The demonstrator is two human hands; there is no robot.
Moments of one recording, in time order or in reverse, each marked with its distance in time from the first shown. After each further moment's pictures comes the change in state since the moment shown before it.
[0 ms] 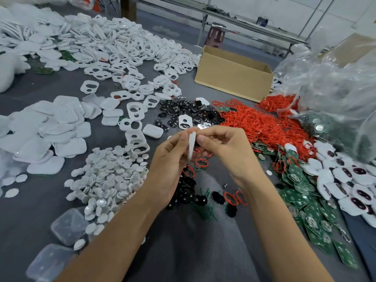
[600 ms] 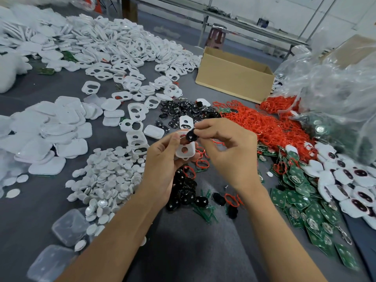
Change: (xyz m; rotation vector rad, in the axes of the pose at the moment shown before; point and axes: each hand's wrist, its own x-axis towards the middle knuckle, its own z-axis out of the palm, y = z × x) left_hand 0.003 0.001 -0.005 0.063 0.207 0.017; right_hand -0.003 0.001 0.007 -0.380 0.198 -0.687
